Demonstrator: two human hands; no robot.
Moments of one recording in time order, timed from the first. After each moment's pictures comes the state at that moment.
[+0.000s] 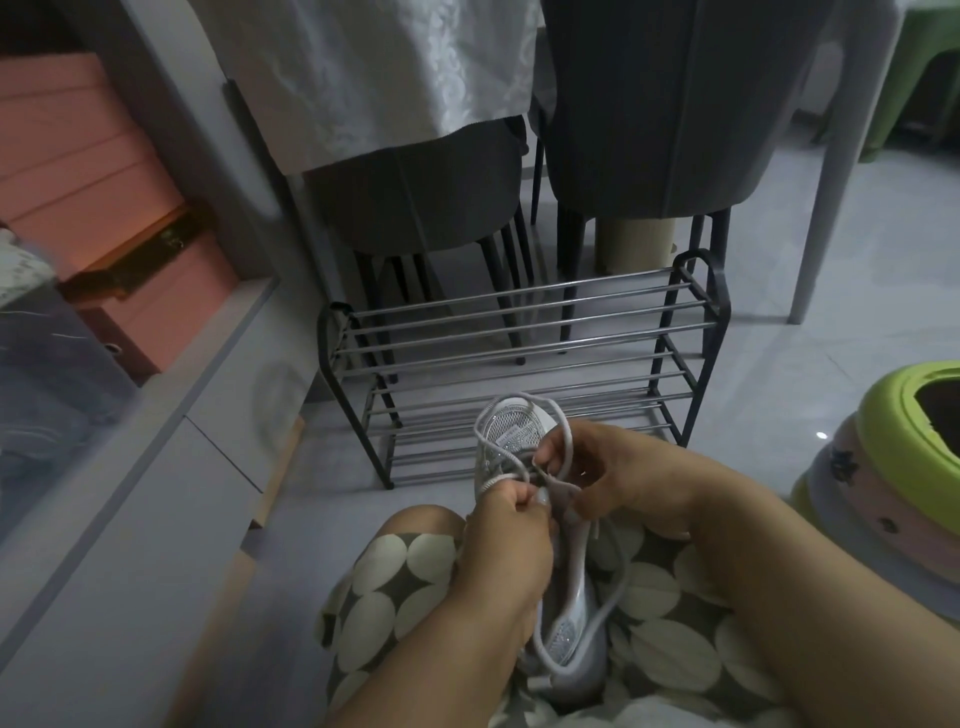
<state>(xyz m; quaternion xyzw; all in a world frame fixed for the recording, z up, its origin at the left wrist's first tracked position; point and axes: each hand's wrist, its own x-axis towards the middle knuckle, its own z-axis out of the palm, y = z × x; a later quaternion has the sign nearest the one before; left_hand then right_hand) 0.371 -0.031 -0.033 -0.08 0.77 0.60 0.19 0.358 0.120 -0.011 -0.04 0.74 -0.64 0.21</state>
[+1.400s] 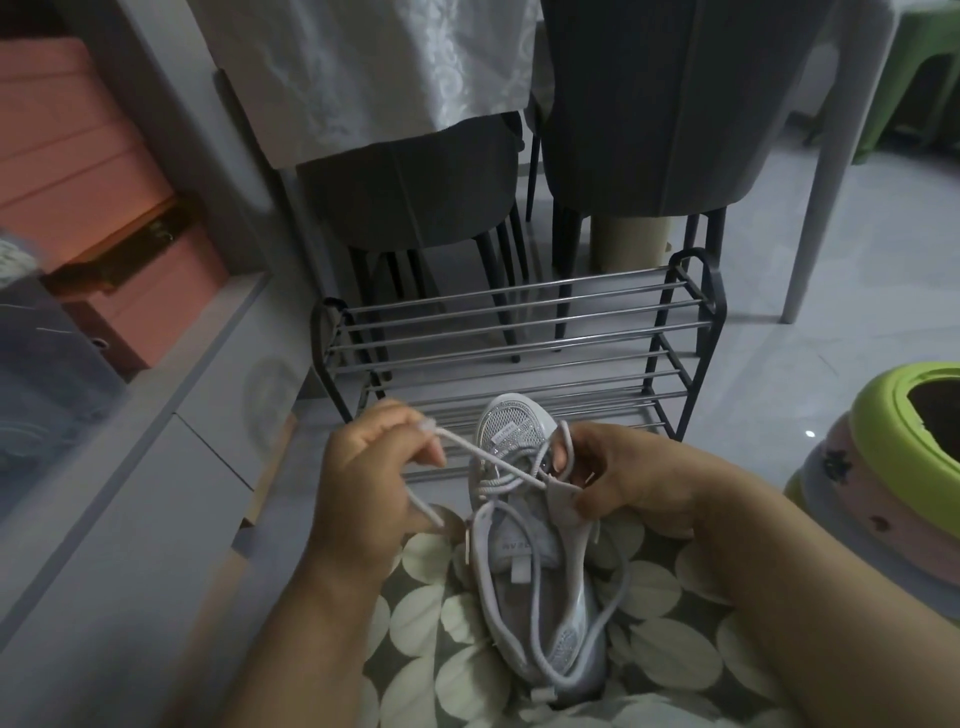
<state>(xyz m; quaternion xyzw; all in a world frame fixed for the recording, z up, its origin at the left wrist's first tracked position) 0.339 -0.101 0.030 0.13 0.75 0.65 -0.03 0.352 0.126 -0.025 -0.04 0.75 -0.63 0.20</state>
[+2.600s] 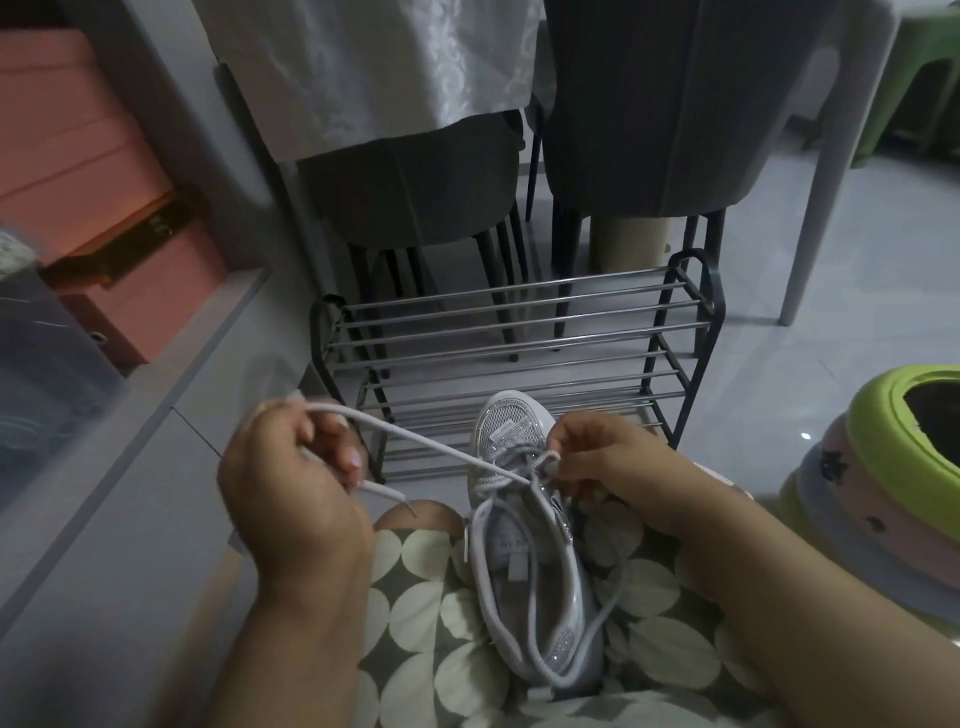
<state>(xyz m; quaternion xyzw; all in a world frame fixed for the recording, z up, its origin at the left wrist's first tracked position) 0.349 -0.109 0.047 -0.05 0.55 0.80 -0.23 0.357 0.107 -0.013 0.05 0.75 -0.65 0.11</state>
